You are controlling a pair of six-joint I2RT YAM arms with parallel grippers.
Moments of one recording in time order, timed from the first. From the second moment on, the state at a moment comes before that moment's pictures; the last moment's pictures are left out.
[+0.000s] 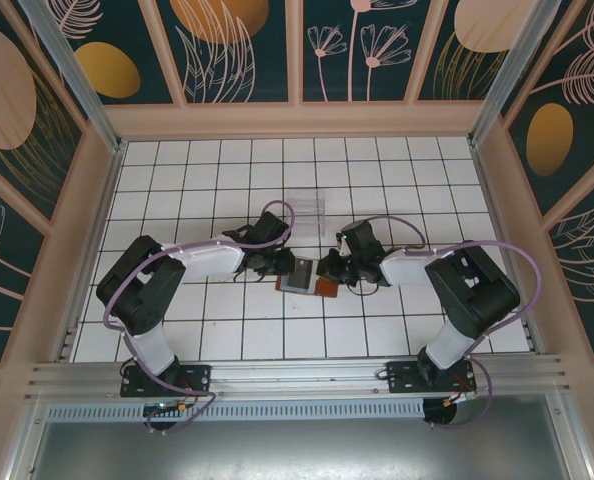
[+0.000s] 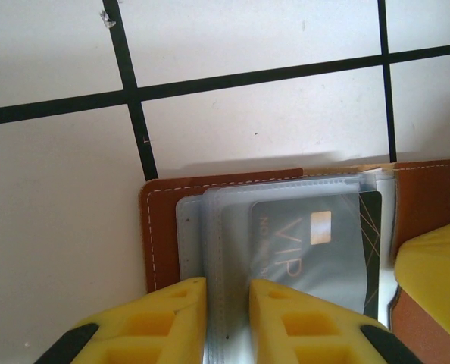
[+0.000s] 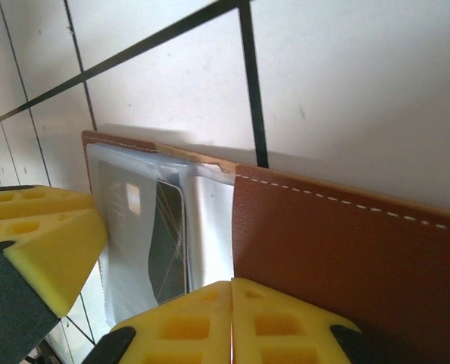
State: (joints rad) left arm -0.71 1.77 0.96 -0.27 0.16 -0.65; right arm 0.59 1.63 0.65 0.08 -0.44 0.90
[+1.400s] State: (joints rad) left arm -0.71 1.77 0.97 -0.28 0.16 -0.65; right arm 0.55 1.77 0.70 0.27 -0.55 0.93
